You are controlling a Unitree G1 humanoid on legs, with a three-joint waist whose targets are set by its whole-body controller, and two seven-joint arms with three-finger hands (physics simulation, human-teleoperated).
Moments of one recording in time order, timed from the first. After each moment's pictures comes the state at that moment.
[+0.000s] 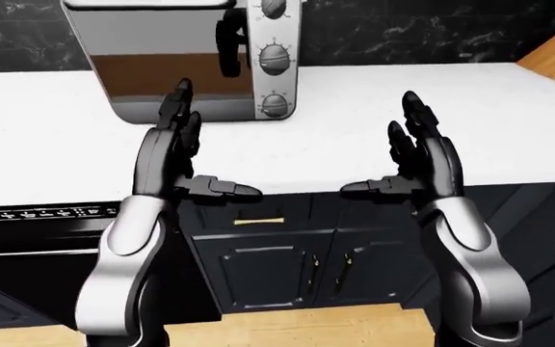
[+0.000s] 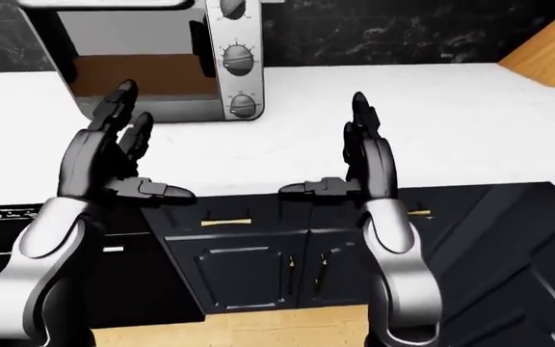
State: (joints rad) left arm -0.43 0.15 0.11 -0.64 -0.10 0.88 -0.05; right arm -0.36 -0.12 -0.14 -0.57 0.14 0.79 -0.05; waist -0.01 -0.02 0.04
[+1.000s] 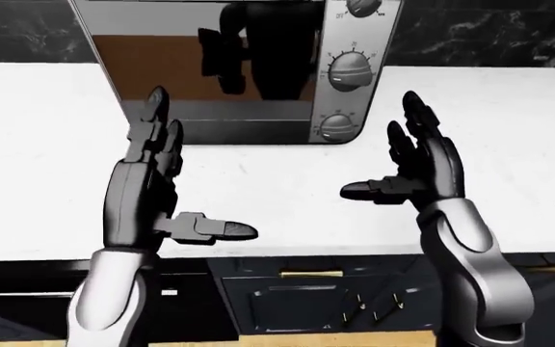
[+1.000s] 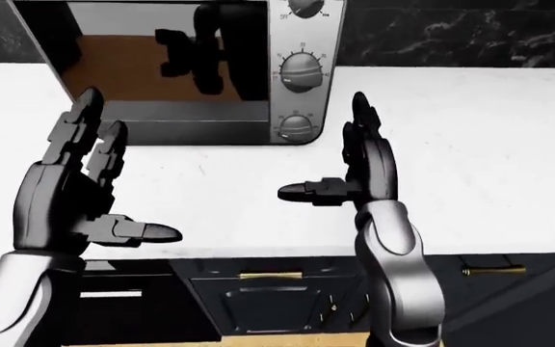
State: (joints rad) left arm -0.21 0.09 0.11 -0.93 -0.05 0.83 -0.07; right arm -0.36 -0.13 -0.14 -0.59 0.18 0.79 -0.07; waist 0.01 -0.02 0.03
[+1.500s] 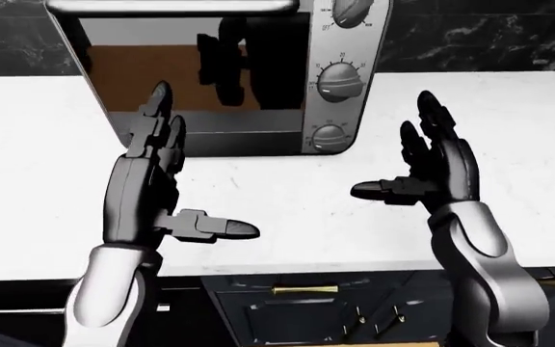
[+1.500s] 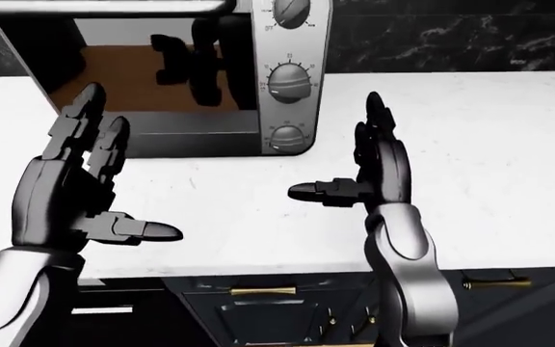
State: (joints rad) left arm -0.24 0.10 0.11 -0.94 -0.04 0.87 -0.09; right arm -0.34 -0.15 -0.18 -0.62 0.20 0.80 -0.09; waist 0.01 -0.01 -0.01
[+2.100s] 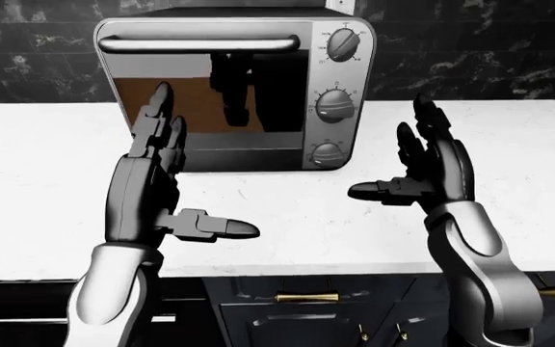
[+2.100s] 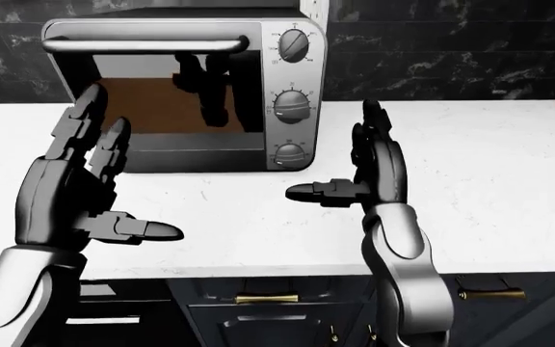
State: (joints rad) left arm -0.23 0.10 0.11 -0.92 -0.04 0.84 -0.10; right arm -0.33 -0.14 -0.17 -0.60 0.20 0.78 -0.09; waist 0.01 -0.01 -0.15
